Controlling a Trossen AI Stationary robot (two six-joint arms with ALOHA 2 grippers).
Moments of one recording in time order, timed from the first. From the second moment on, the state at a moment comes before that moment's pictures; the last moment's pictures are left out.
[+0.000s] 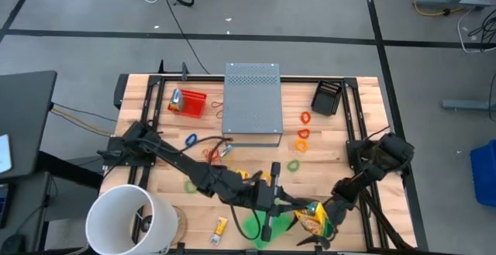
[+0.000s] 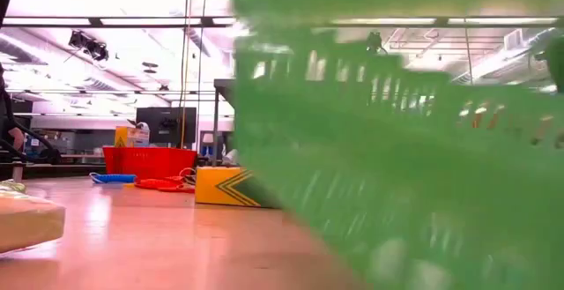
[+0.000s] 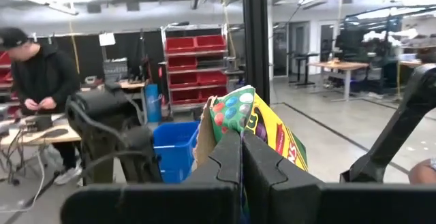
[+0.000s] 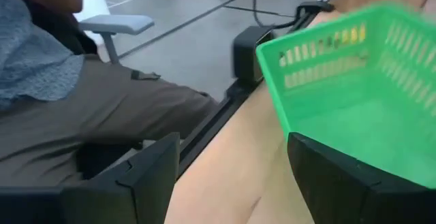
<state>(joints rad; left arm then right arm) -0.50 2.02 1.85 0.38 -0.36 0.14 0.89 1.90 0.54 1.03 0.21 0.17</state>
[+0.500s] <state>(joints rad) -0.50 2.15 1.85 0.47 -0.42 0.10 0.98 1.90 0.46 1.12 0.26 0.16</state>
